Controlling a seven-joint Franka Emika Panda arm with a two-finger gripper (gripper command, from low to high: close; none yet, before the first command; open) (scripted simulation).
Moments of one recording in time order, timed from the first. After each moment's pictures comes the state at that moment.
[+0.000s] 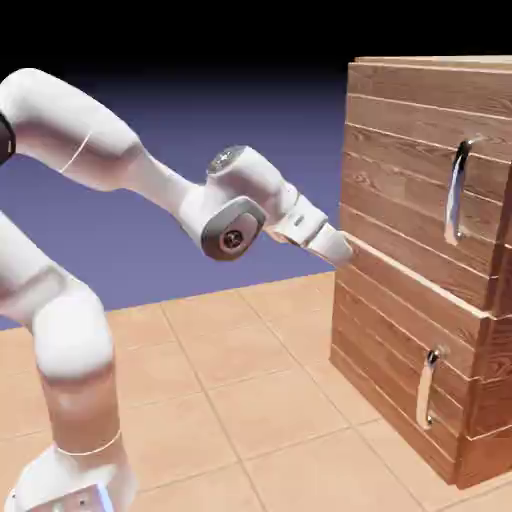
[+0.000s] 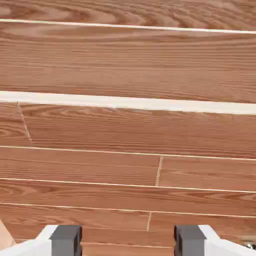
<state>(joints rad) 0.03 -0.58 -0.02 -2.80 -0.05 3.04 0.78</state>
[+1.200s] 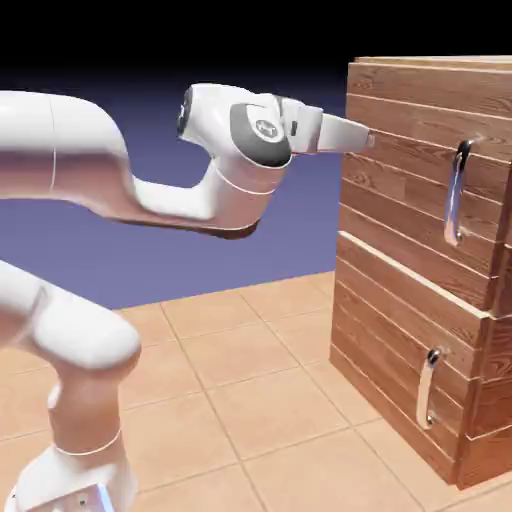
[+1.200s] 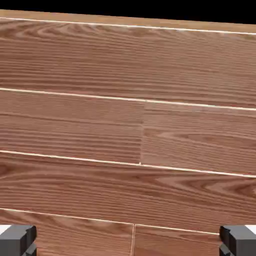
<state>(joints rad) 0.58 -0.85 -0.70 -2.44 -1.62 3.06 1.84</state>
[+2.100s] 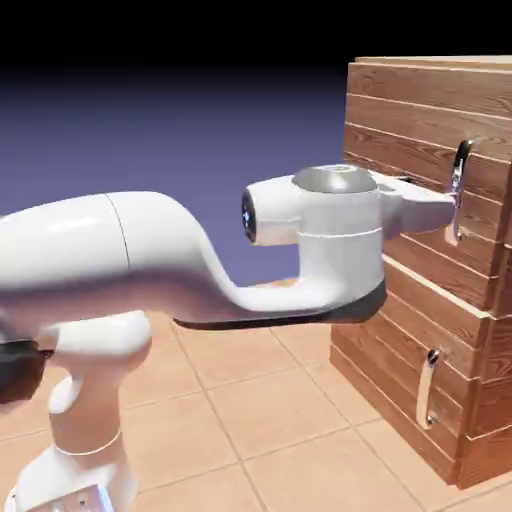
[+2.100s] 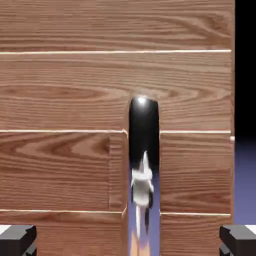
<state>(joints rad) 0.97 -1.05 -1.17 -2.19 -2.73 3.07 2.59</state>
